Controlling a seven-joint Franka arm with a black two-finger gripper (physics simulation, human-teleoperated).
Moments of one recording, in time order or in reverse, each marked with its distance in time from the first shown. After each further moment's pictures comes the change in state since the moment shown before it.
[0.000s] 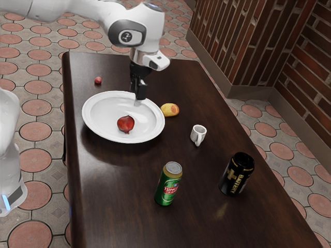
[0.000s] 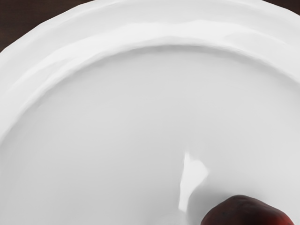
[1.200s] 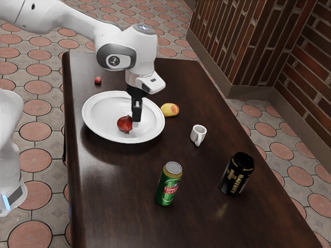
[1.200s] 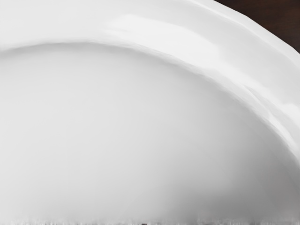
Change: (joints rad) arm -0.135 -0.094 0.009 -0.210 0.048 0.209 0.008
